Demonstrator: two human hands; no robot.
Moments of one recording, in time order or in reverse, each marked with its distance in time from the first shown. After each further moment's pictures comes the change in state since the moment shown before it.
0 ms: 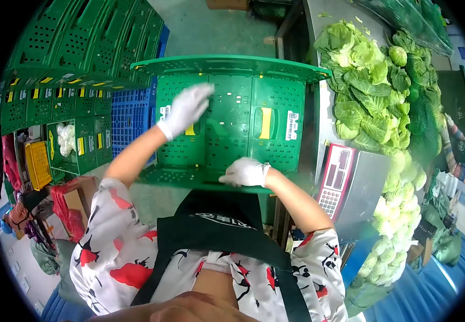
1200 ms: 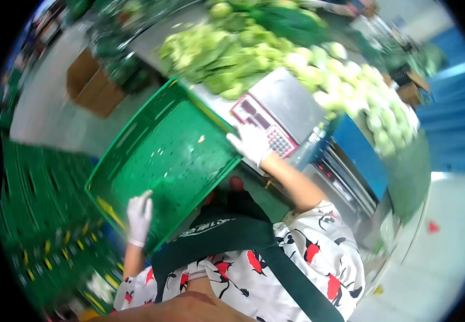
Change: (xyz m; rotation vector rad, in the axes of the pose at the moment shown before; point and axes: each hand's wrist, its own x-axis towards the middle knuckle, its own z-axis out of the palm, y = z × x) left_hand -0.075 0.102 -0.117 -0.165 -0.128 0.217; right_hand -0.181 0.051 0.075 -0.254 1.547 0.510
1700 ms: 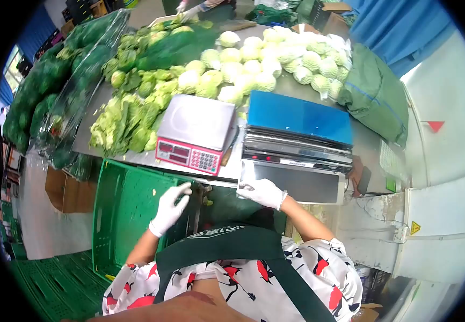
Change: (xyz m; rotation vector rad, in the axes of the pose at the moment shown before) left_hand 0.135 0.241 0.165 -0.484 -0.475 0.580; right_hand -0.277 0.132 -0.062 0.695 -0.086 0.536
